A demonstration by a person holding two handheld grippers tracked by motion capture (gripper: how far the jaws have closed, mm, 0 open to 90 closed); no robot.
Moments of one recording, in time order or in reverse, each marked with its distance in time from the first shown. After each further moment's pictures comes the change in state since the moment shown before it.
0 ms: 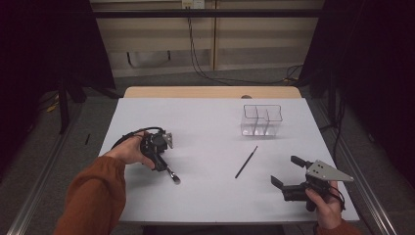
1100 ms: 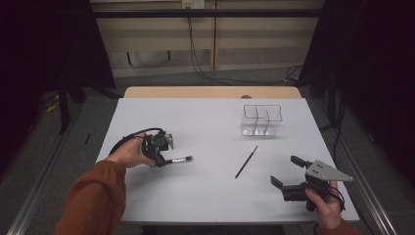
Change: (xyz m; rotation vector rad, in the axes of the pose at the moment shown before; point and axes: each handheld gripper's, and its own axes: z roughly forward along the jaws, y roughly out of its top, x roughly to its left) left arm -0.007 0.003 -0.004 0.023 0.000 -0.087; right arm 0.001 0.000 0.001 0.006 0.001 -0.007
